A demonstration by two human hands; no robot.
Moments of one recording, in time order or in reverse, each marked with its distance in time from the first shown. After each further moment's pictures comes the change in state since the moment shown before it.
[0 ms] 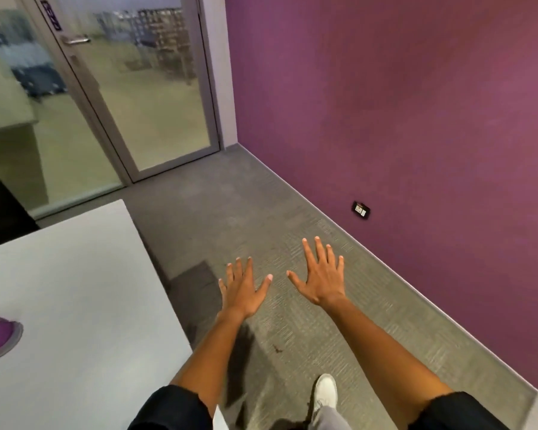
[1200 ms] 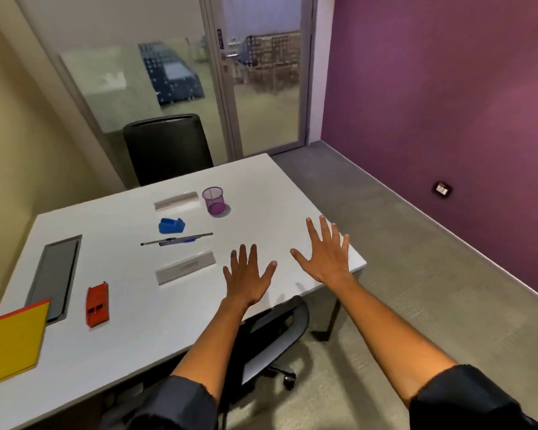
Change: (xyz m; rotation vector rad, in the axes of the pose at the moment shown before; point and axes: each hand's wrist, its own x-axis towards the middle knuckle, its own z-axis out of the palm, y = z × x) left_hand -0.521 -0.348 -0.112 -0.025 0.195 -0.154; right_hand -0.460 -0.377 0.043 0.038 0.135 -0.213
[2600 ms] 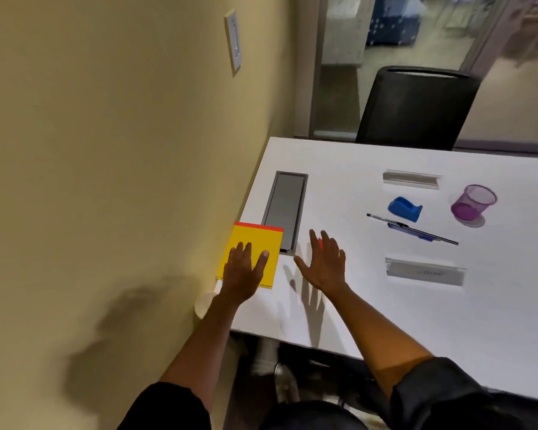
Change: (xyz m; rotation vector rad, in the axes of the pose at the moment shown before) left_hand -0.109 -0.553 -0.222 -0.333 0.307 -0.577; right_hand -0.044 -0.610 0.209 0.148 -0.325 -0.510
